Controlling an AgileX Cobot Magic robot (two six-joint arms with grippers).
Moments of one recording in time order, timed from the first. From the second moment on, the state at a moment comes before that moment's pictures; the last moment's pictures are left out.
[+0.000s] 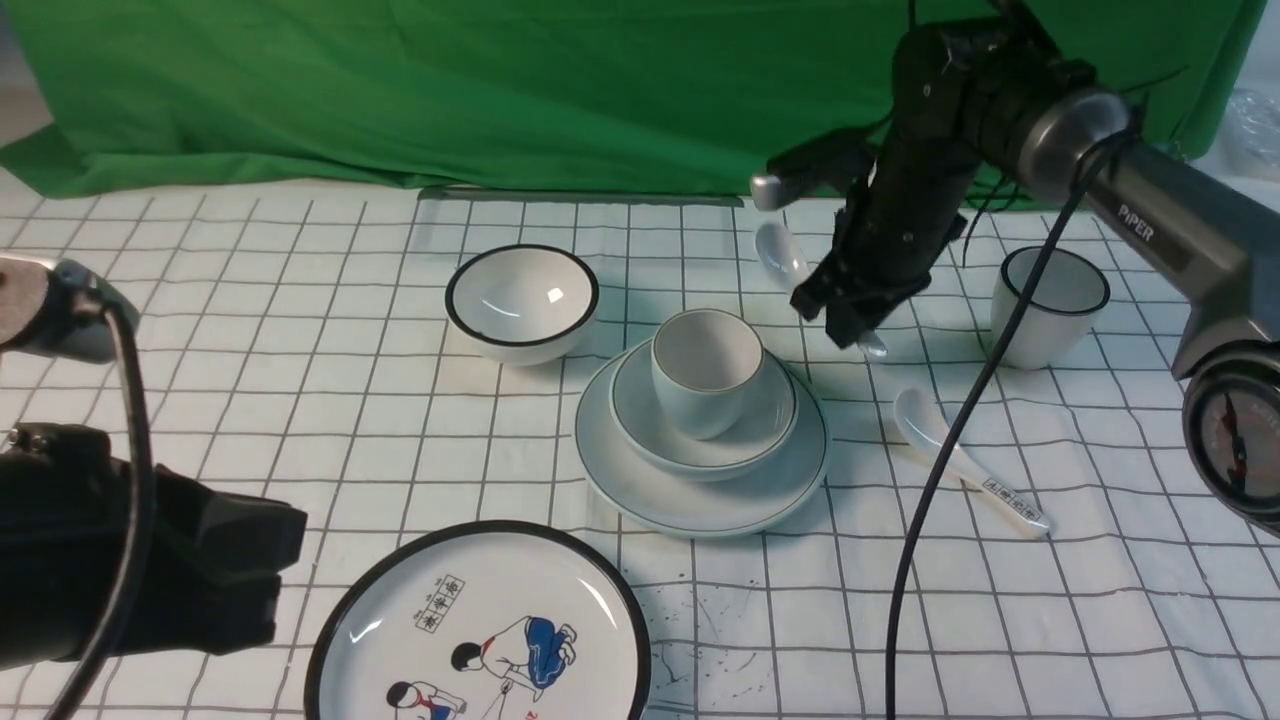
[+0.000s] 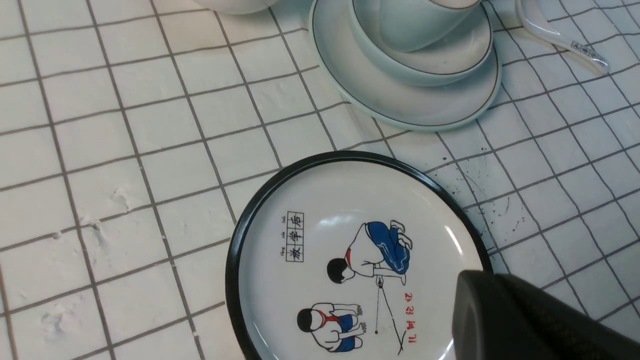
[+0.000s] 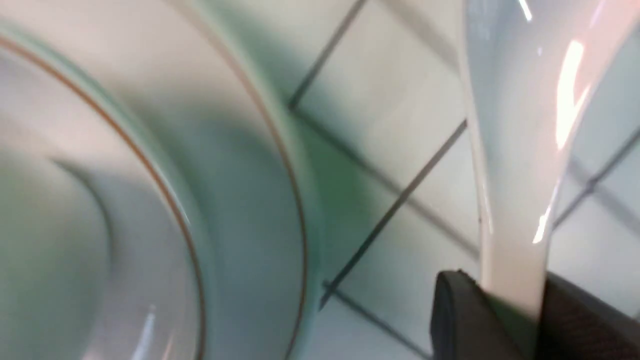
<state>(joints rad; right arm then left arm) 0.32 2.41 -2.30 0.04 1.16 -0.31 -0.37 0.78 -0.70 -0.25 0.75 0.05</state>
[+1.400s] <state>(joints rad) 0.77 1.92 -1.86 -0.63 1.16 -0.90 -0.37 0.78 -0.70 -0.26 0.79 0.00</state>
